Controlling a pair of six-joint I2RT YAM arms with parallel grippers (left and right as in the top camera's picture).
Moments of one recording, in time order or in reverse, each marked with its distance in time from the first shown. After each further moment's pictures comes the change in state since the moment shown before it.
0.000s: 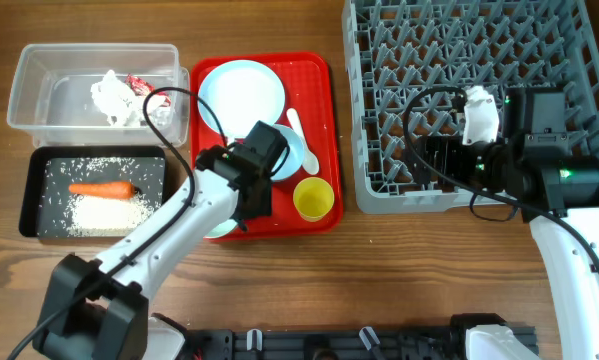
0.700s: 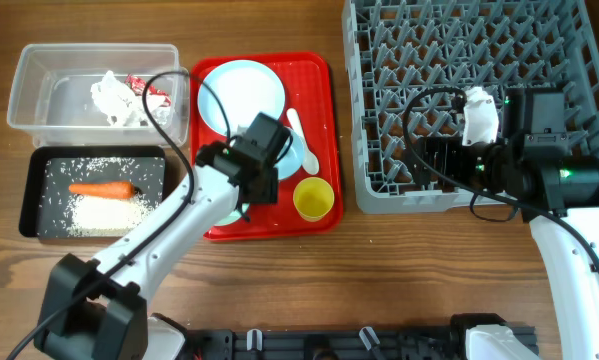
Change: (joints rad) left arm 0.000 0.006 0.077 0.058 -0.095 0.095; right arm 0.000 0.001 0.000 -0.010 0.000 -0.005
